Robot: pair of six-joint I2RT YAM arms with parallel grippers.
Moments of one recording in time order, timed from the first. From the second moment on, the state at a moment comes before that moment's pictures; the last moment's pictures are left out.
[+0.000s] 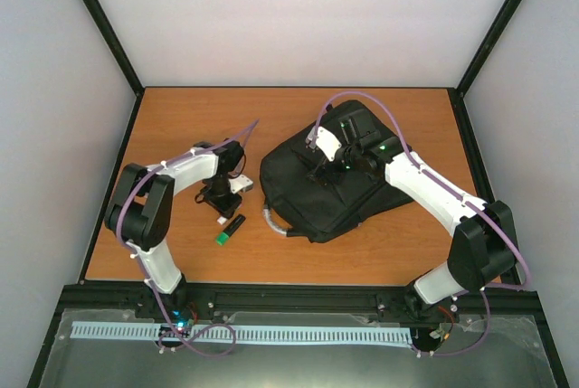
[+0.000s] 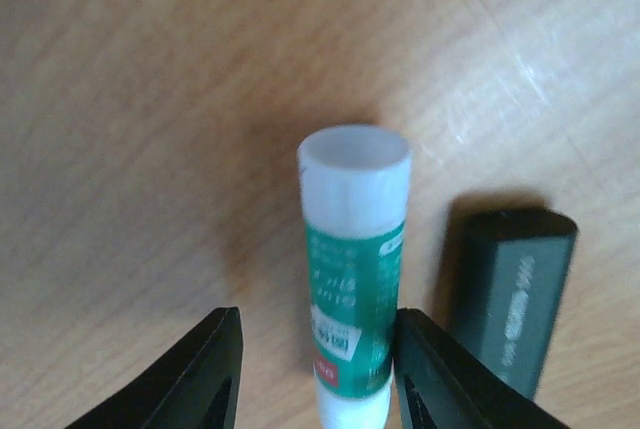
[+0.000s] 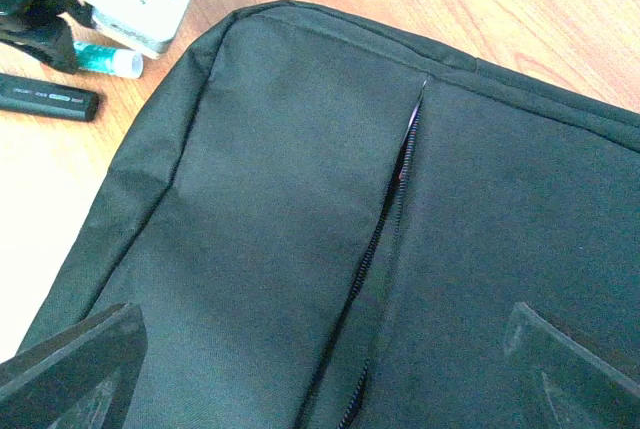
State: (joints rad) left arm -0.38 1.75 1.08 -0.99 0.01 0.30; right arm 0.52 1.50 1.20 -0.57 -0.35 -0.46
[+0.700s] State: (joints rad) left arm -0.38 1.79 1.13 -0.96 -0.08 0.35; right arm 0.50 1.49 1.16 -0.57 -0.33 -0.48
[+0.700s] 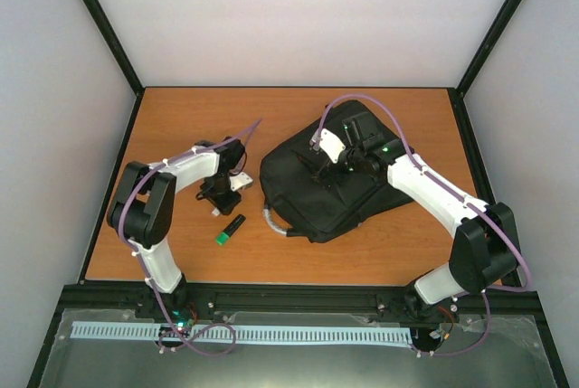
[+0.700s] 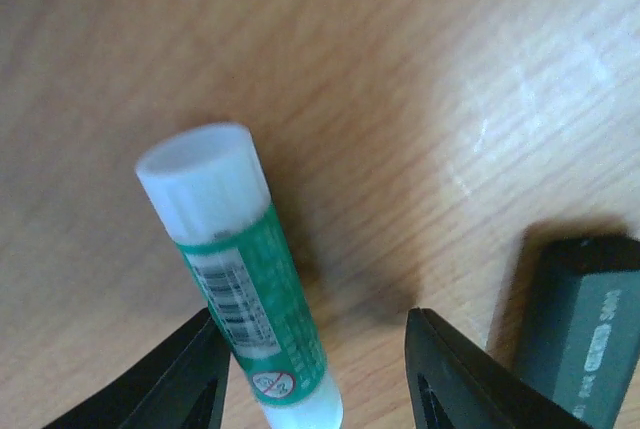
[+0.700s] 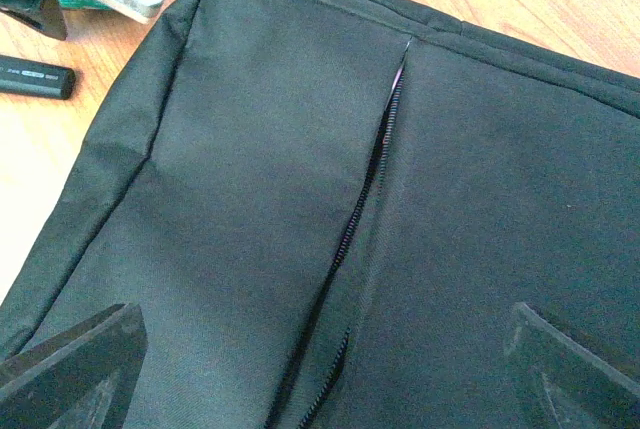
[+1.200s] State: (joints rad) left arm -0.32 1.72 1.04 -0.96 -0.08 0.35; right arm 0.50 1.49 1.16 -0.57 -0.33 -0.47
